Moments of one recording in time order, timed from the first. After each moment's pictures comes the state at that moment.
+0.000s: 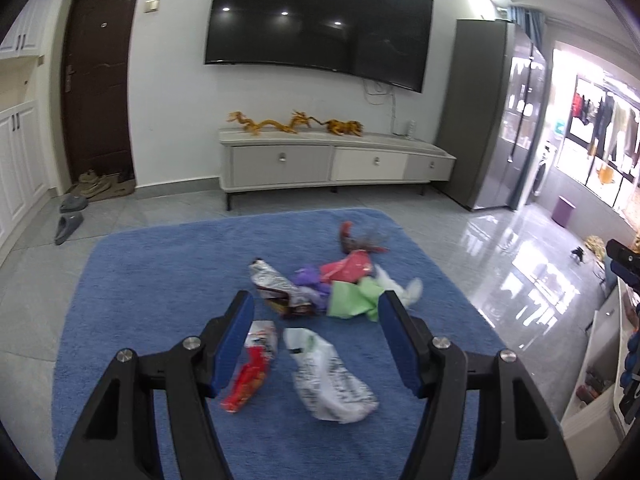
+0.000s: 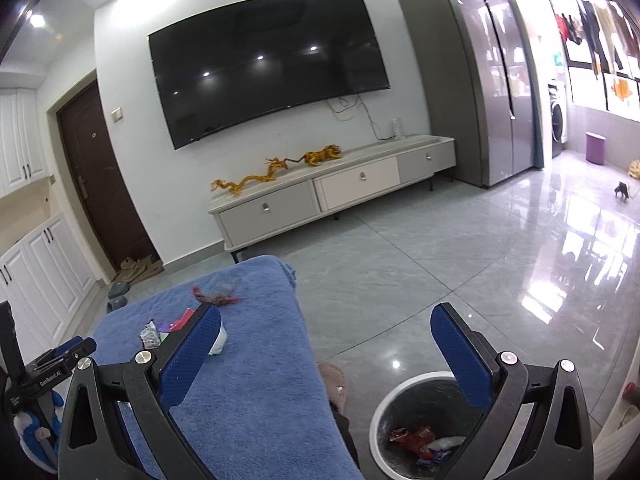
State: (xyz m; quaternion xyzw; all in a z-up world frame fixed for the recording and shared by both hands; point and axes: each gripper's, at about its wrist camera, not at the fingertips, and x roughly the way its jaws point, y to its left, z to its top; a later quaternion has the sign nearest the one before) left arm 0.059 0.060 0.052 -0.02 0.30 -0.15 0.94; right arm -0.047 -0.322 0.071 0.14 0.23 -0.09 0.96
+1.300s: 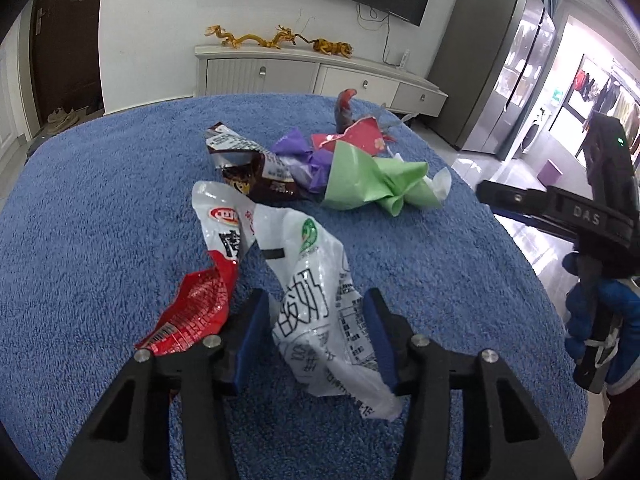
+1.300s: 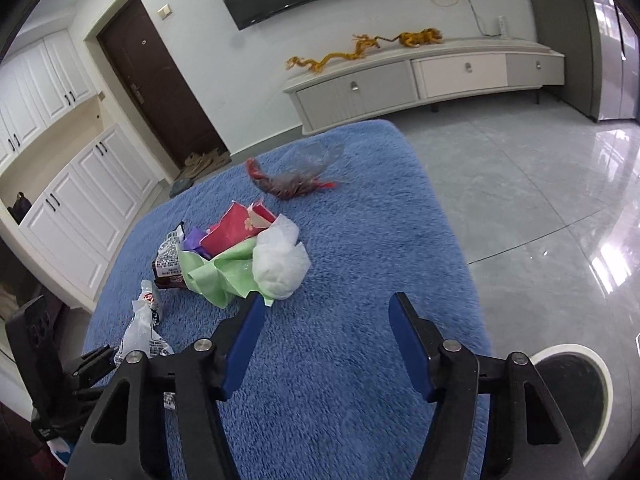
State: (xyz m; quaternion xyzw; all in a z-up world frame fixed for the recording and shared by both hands) left arm 0.091 0.028 -0.063 -0.03 0.42 -0.20 0.88; right arm 0.118 -0.225 -0.052 0.15 0.41 0.09 0.90
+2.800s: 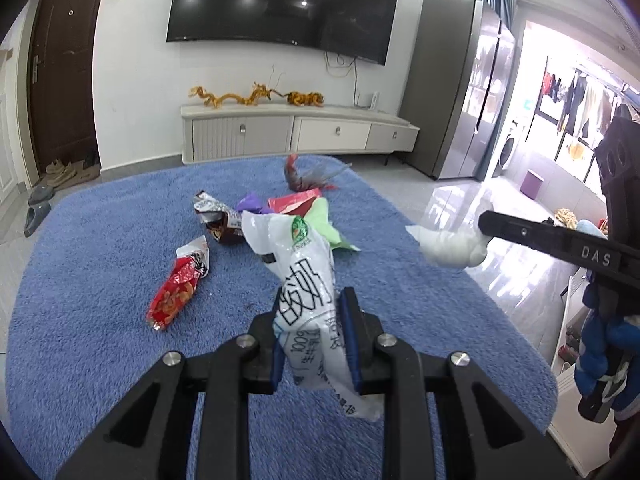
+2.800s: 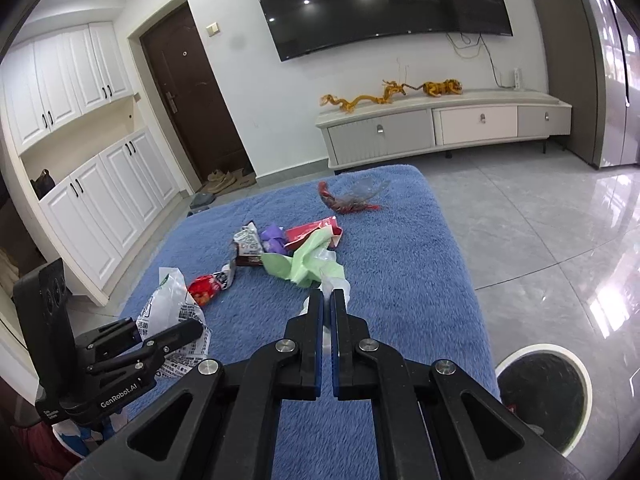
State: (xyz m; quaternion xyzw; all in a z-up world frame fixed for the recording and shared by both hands) left arm -0.006 0.020 0.002 -0.01 0.32 -0.22 0.92; right arm 0.005 -0.195 0.016 0.11 0.33 0.11 0.93
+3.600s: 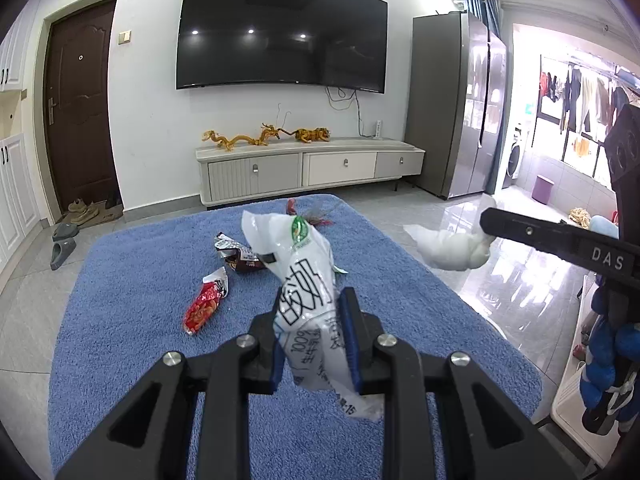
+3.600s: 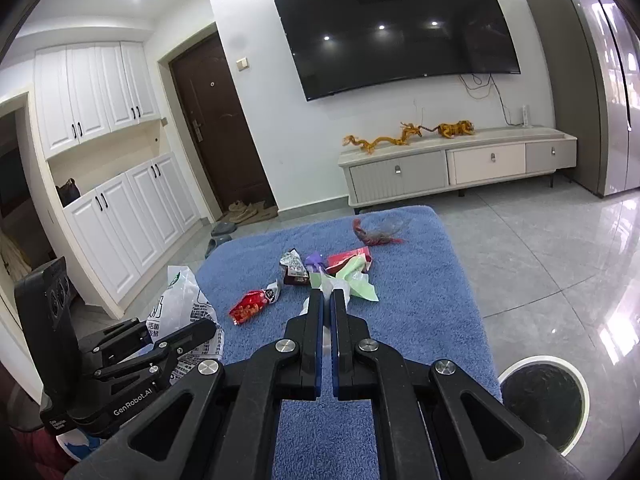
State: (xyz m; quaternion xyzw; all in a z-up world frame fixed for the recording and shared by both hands) left arm -0.079 0.017 0.046 0.03 0.26 -0.19 0.95; right arm -0.069 -0.184 0.056 0.11 0.26 0.13 0.95
